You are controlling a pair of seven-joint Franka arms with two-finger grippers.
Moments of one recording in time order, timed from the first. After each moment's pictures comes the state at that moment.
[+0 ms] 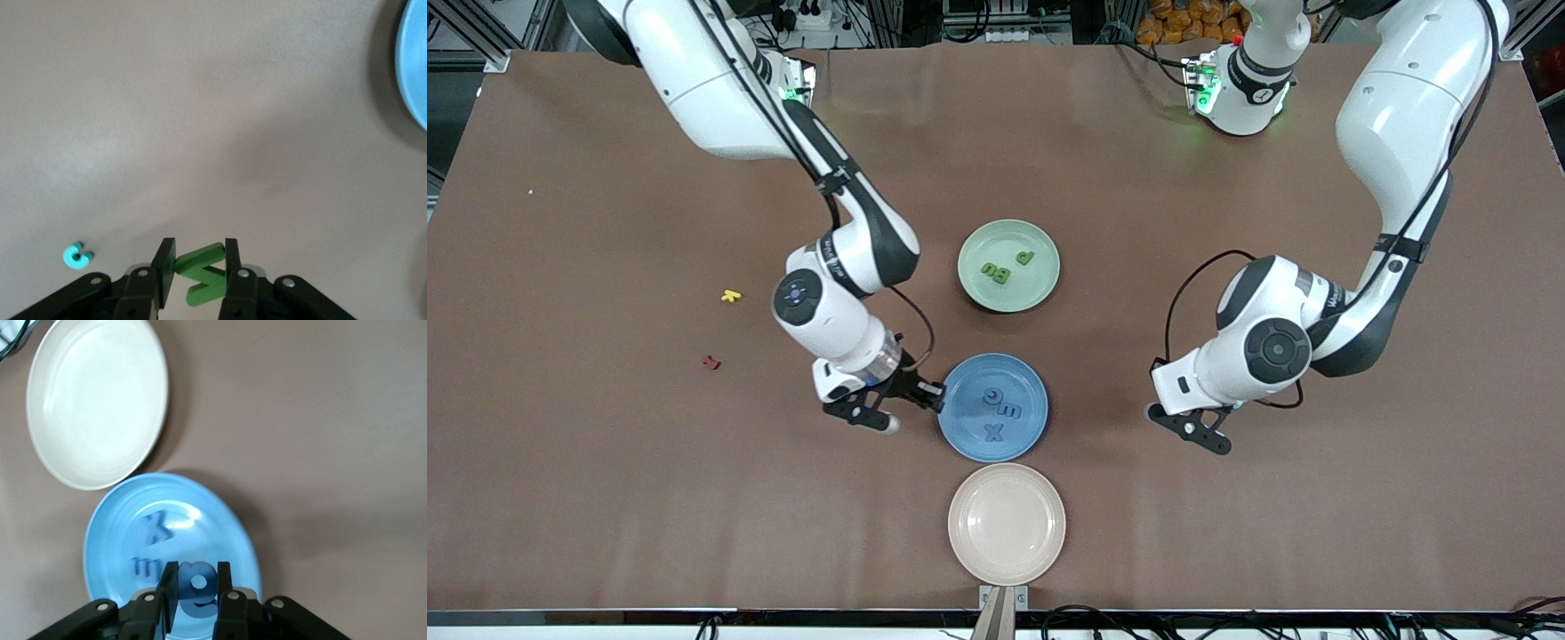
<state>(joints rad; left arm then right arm) 0.09 0.74 -0.58 -1.47 0.36 2.04 -0.08 0.45 0.74 0.09 -1.52 0.26 2.59 0.65</state>
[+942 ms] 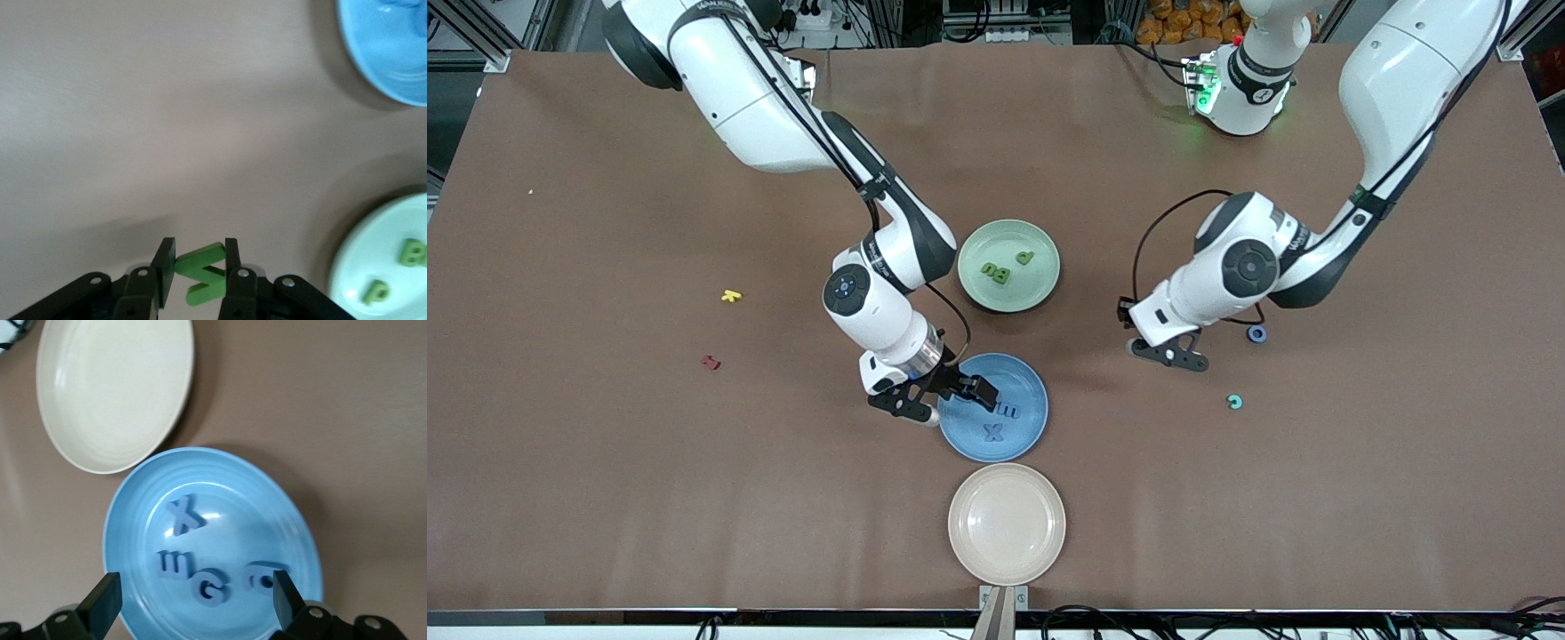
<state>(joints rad) 0.32 0.60 -0.84 -1.97 0.30 2.33 -0.43 0.48 0.82 0.12 -1.47 0.26 2.68 0.72</state>
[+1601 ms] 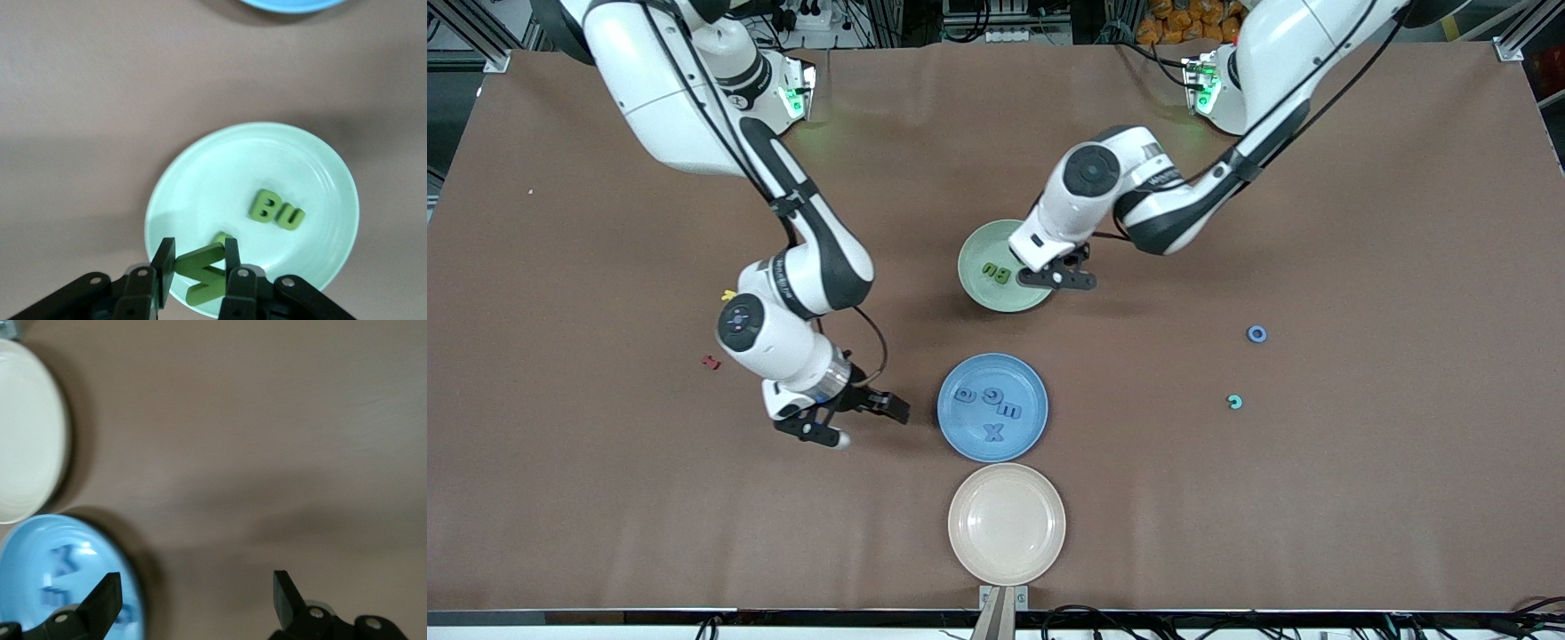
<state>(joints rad) 0.02 0.59 -0.88 -1.97 0.39 2.35 -0.99 0.29 0.70 0.11 -1.60 0.26 2.54 0.48</state>
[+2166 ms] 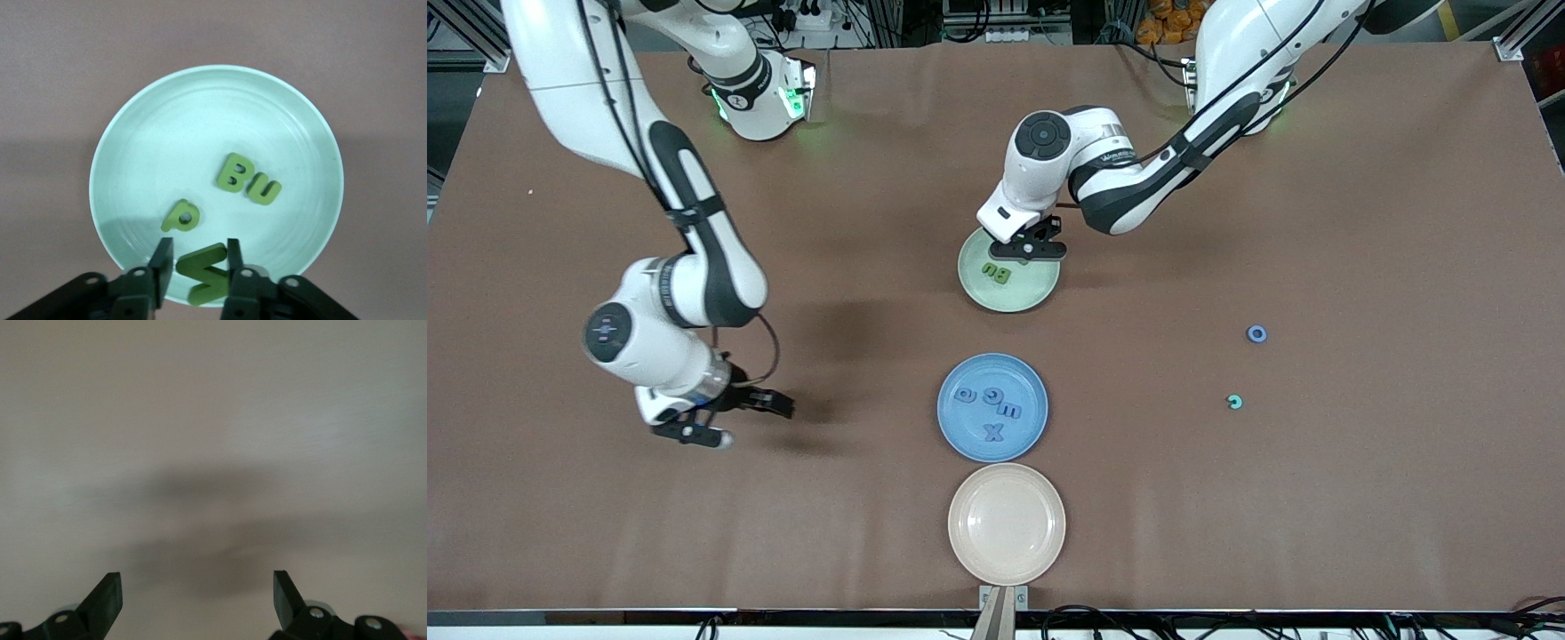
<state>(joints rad) -0.10 0.62 -0.86 -1.98 0.50 2.38 -1.23 0.18 0.57 -0.07 -1.77 0.26 2.42 0.14</state>
